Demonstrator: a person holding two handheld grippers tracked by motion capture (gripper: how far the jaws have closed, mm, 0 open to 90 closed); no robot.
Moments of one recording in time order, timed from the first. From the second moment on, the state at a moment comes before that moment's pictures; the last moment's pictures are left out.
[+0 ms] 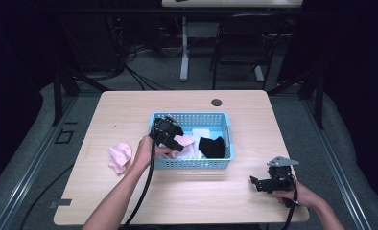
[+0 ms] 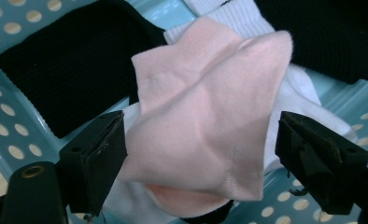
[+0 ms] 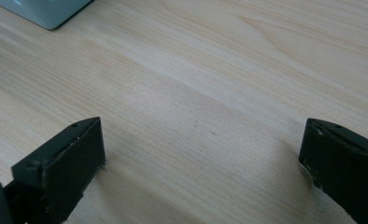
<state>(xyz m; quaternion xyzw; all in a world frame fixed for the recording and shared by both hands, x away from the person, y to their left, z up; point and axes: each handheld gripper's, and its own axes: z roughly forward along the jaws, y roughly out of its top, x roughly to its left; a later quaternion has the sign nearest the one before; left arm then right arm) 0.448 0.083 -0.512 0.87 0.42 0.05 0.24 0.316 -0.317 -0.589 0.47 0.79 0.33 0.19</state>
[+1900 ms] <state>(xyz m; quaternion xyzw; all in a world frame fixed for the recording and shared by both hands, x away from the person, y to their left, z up) 0.452 0.094 -0.469 0.88 0.42 0.07 0.23 0.316 -0.317 -0.589 0.47 0.79 0.33 0.20</state>
